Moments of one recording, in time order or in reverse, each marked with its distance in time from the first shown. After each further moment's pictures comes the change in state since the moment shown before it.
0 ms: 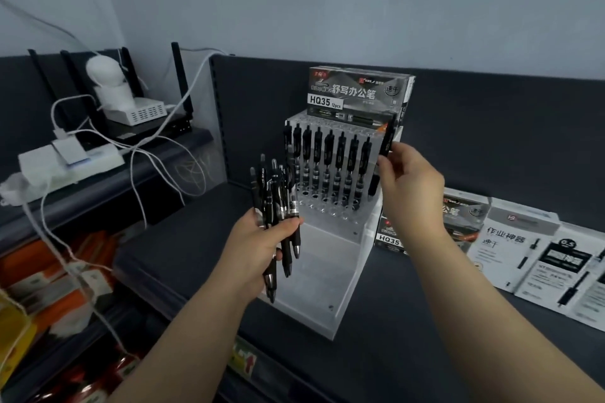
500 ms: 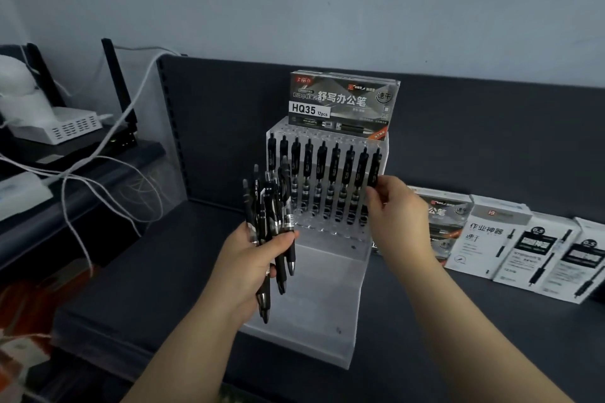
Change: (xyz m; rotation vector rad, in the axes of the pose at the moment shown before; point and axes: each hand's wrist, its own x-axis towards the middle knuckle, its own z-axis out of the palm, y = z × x) left_hand 0.046 -0.002 -0.021 -0.009 -0.217 -0.037; right_hand -0.013 0.006 0.031 -0.265 -0.008 0.197
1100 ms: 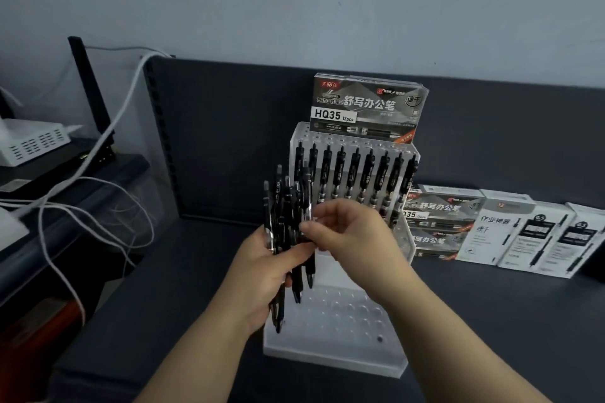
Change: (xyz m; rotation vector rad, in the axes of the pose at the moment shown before) left_hand 0.027 0.018 -0.048 0.012 -0.268 0.011; right_hand -0.045 -0.101 0.042 0.375 -0.350 0.154
